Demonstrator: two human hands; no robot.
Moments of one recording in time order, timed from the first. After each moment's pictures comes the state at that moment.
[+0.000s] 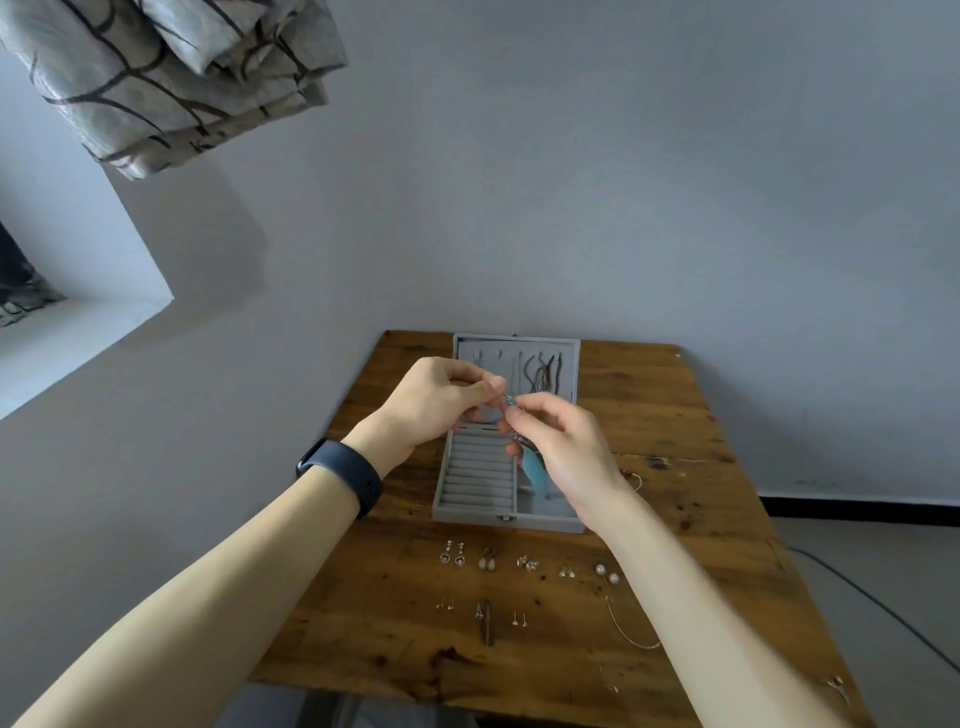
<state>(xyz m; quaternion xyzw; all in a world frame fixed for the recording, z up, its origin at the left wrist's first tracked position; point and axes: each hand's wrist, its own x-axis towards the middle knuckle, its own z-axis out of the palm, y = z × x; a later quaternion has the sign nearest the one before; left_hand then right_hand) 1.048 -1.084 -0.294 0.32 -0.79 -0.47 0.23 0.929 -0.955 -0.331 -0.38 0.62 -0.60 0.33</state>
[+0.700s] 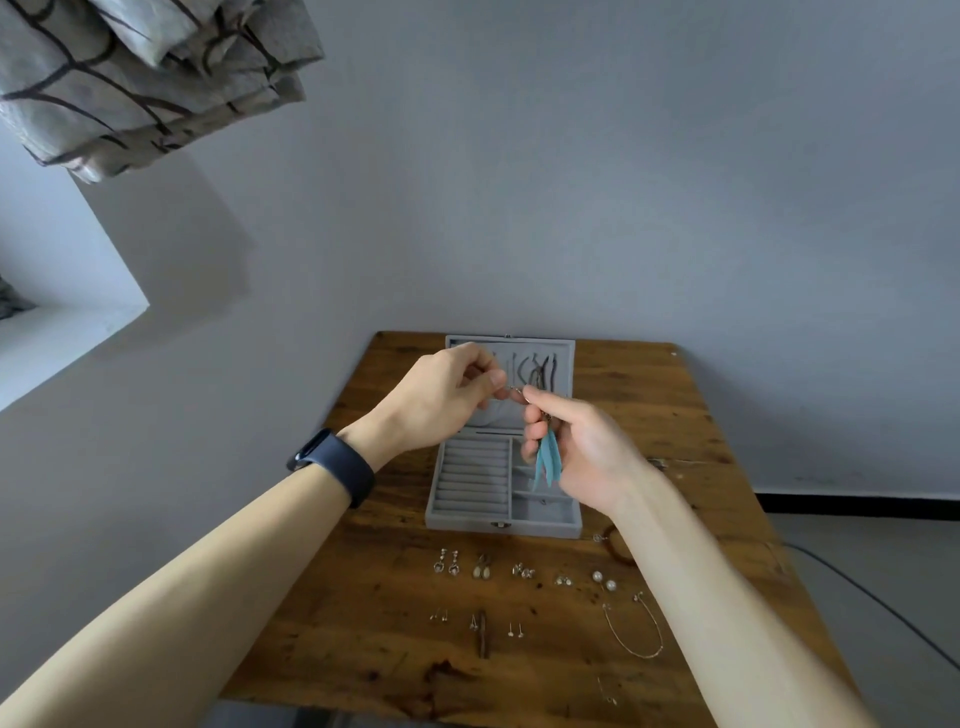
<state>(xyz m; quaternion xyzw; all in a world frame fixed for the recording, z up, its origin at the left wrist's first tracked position) 1.034 -1.090 -0.285 0.24 -0.90 -0.30 0.22 0.899 -0.965 -0.324 -0.21 0.43 -0.67 0.56</state>
